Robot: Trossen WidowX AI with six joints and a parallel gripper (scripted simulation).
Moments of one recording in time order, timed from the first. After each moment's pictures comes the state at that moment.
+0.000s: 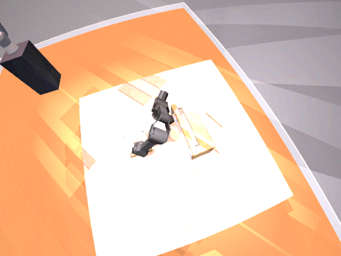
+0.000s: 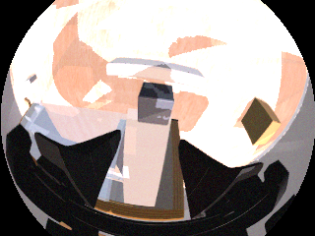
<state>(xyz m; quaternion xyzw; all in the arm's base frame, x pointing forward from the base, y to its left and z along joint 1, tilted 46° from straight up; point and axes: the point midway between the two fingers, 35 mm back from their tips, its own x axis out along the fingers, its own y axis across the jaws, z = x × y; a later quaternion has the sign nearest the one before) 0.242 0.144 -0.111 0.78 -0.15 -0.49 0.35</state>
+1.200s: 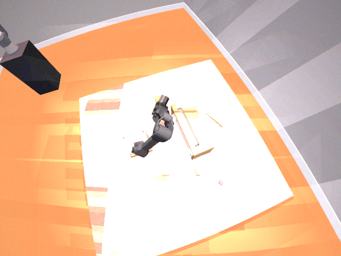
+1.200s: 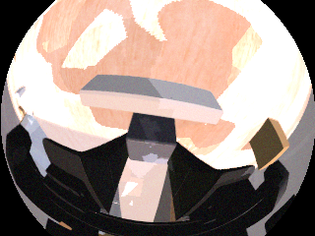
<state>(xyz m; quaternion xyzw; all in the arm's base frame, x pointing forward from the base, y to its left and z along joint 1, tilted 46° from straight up) 0.242 0.113 -0.141 0.78 -0.15 -0.49 0.36</state>
